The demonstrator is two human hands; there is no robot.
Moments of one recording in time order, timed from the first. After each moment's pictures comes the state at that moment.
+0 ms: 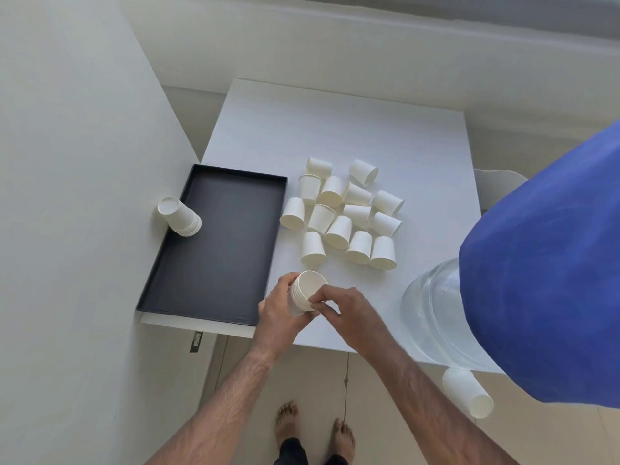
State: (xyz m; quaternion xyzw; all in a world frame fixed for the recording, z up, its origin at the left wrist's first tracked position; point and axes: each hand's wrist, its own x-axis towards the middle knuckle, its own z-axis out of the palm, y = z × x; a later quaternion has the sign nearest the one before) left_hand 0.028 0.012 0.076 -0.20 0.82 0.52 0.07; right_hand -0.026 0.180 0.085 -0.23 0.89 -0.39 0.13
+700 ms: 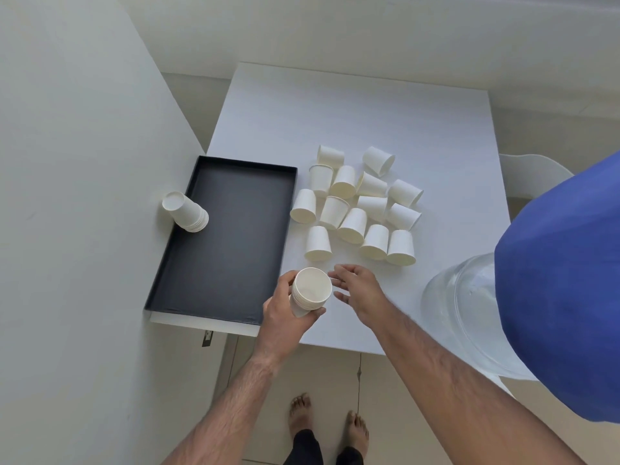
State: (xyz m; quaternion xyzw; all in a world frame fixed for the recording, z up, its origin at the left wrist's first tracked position) left_hand 0.028 -0.004 0.048 -0.24 0.82 0.51 0.07; right_hand -0.087 0.155 0.001 0.26 0.64 -0.65 0.31
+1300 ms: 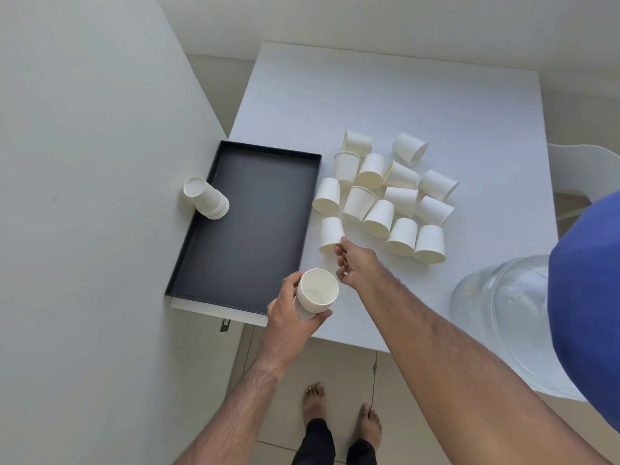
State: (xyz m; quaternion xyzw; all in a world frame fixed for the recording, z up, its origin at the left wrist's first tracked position) left_hand 0.046 -0.022 0.040 -0.28 0.82 0.49 0.08; right_hand -0.138 0.084 -0.020 0.43 0.55 -0.63 0.34
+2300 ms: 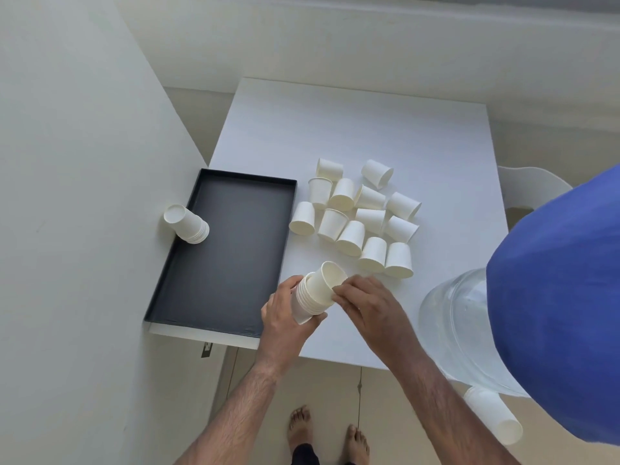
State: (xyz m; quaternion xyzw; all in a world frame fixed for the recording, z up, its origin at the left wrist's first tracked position) left_hand 0.020 0.008 0.059 -0.23 0.85 0.48 0.04; right_hand -0.051 0.192 0.091 -0.30 0.91 -0.28 -0.03
